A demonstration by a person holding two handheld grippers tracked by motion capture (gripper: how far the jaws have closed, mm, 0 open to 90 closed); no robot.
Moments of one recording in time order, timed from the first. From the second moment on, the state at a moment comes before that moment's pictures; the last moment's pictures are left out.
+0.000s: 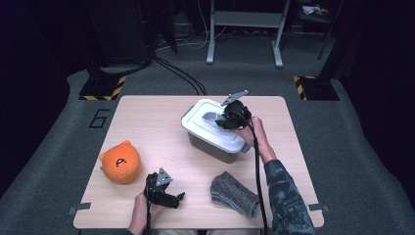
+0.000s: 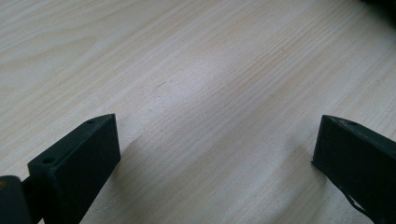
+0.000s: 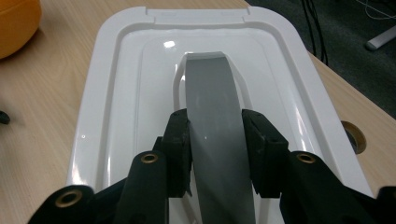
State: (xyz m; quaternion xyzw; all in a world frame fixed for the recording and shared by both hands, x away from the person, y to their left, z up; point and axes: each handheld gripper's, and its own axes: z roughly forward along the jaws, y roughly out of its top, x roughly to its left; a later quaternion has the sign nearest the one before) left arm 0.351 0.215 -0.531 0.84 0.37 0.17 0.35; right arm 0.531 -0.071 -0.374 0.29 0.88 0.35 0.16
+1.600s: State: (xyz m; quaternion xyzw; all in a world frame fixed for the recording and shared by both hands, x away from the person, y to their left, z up) left arm 0.351 0.215 -0.531 0.84 0.37 0.17 0.35; right arm 0.513 -0.035 -0.374 0.35 0.85 0.34 0.18
